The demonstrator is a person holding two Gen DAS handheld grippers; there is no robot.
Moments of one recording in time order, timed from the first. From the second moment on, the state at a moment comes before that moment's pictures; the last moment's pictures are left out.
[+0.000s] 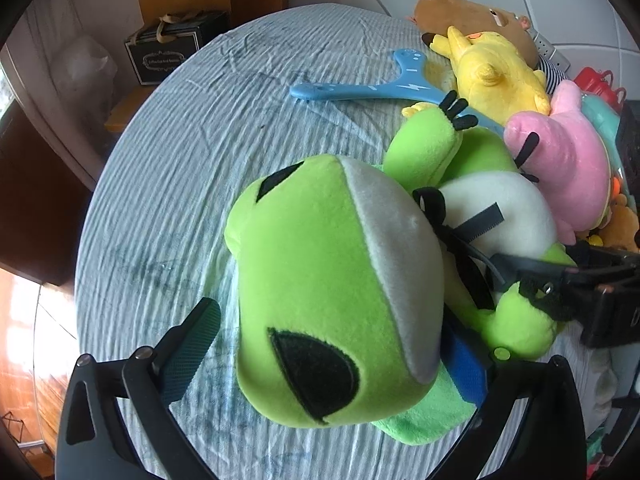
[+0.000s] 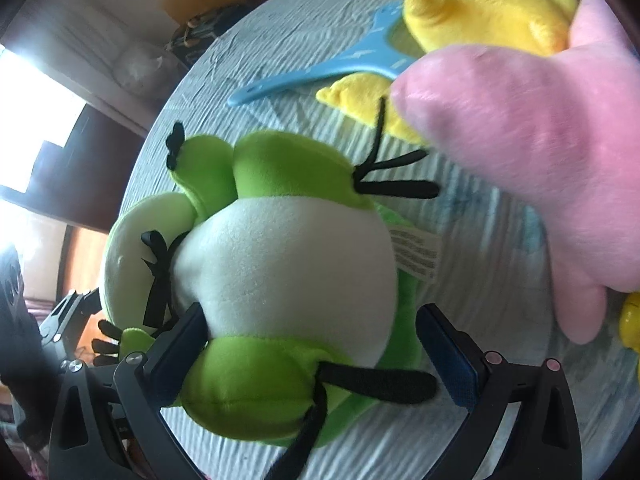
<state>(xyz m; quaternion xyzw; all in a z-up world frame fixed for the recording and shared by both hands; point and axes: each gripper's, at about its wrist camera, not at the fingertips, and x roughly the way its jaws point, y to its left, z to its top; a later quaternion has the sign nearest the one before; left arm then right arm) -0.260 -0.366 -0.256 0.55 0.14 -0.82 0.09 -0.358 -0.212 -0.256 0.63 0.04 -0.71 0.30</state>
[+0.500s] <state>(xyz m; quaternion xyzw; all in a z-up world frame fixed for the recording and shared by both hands) -0.264 -0.354 -0.256 0.54 0.12 -0.83 0.08 -0.363 -0.215 -0.281 0.64 0.00 -0.69 0.32</state>
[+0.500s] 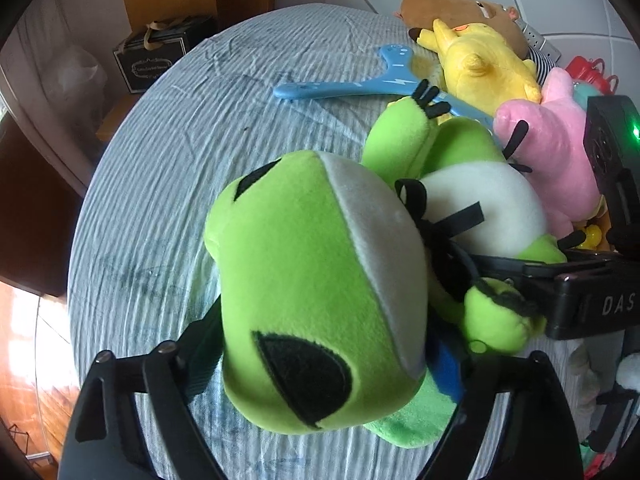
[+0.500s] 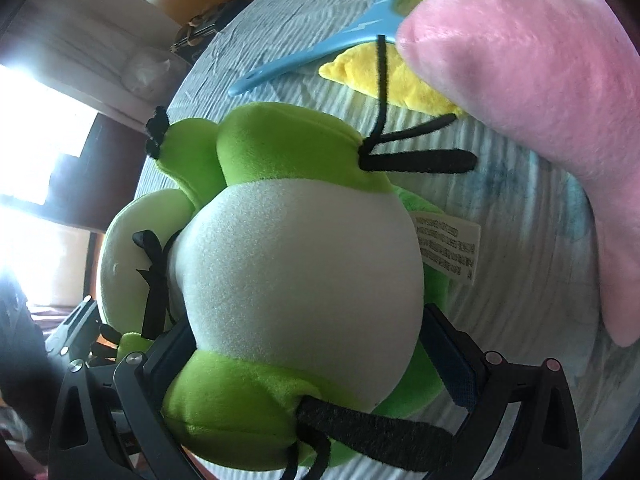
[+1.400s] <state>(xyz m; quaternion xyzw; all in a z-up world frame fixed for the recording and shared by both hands) -0.242 -0.345 -0.263 0.50 0.11 -0.85 0.09 -0.324 -0.199 -0.272 0.58 0.03 -0.75 0.32</state>
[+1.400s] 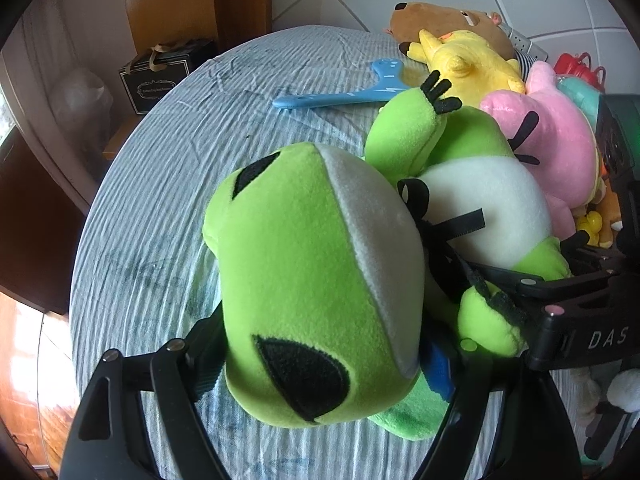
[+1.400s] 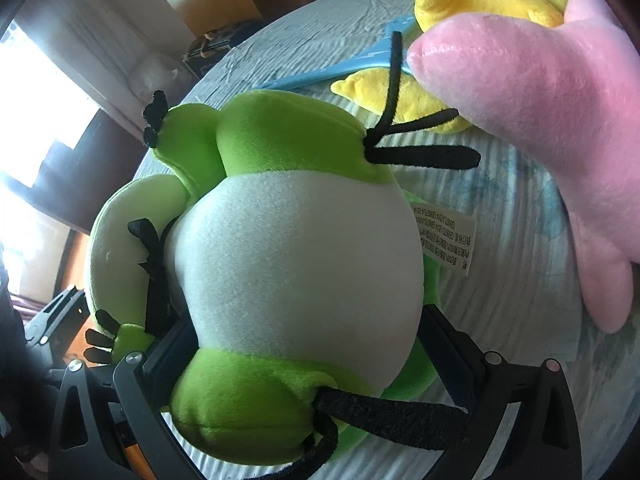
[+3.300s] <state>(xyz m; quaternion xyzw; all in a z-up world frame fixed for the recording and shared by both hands) -0.104 0.043 -0.096 0.37 -0.09 -0.88 -0.27 -0.077 0.194 -0.070 0.41 -0.12 -0.91 0.03</state>
